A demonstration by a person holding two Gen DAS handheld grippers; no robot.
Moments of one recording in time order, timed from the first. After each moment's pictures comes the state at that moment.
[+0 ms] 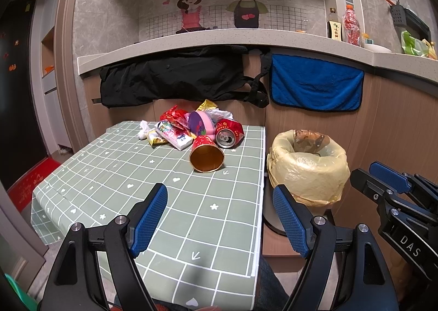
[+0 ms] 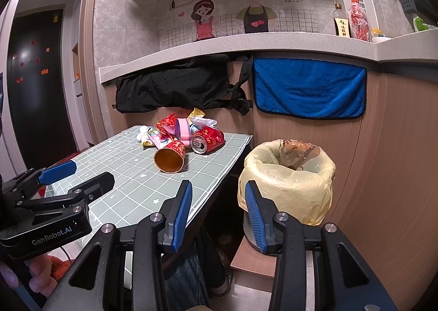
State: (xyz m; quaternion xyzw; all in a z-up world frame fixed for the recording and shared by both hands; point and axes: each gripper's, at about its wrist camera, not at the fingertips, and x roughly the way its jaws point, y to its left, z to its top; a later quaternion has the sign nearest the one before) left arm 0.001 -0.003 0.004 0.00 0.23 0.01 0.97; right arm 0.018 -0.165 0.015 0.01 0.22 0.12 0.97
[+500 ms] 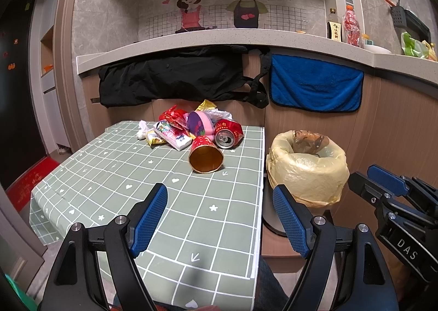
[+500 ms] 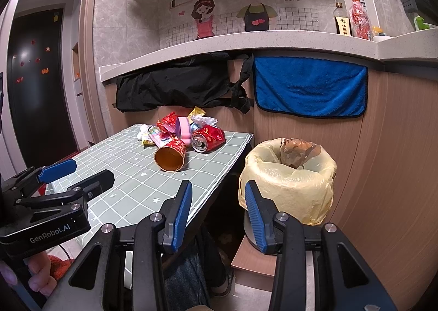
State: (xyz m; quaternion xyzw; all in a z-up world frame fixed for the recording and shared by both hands) left arm 0.003 -0.002 0.004 0.00 0.23 0.01 0.97; right arm 0.018 -0.165 0.011 0.01 0.22 0.13 0.97
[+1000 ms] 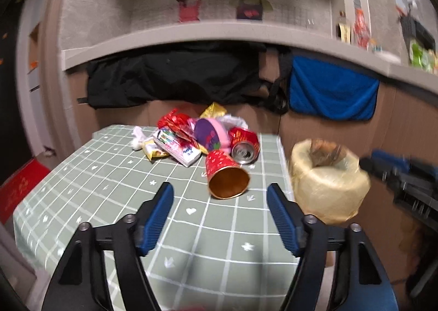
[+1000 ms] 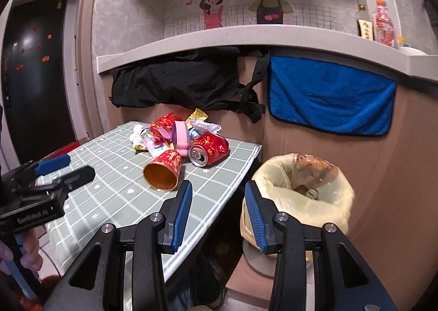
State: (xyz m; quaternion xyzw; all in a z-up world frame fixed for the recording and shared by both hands) left arm 0.103 0.067 -0.010 0.00 0.24 -0.04 0.97; right arm 0.125 -0.132 0.015 -0.02 0.24 0.14 0.96
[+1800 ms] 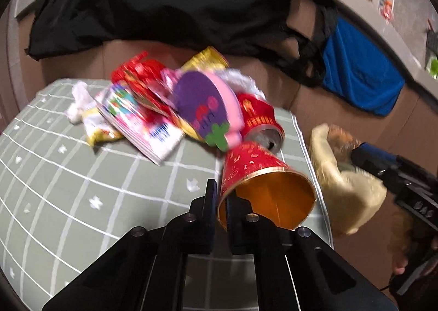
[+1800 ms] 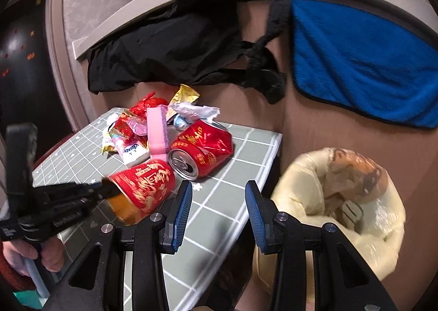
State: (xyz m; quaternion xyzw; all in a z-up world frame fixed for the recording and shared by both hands) left arm 0.272 0.107 -0.072 -0.08 0.35 -0.12 0.93; right arm 0.270 -0.095 -0.027 -0.01 0.32 0.15 0.93
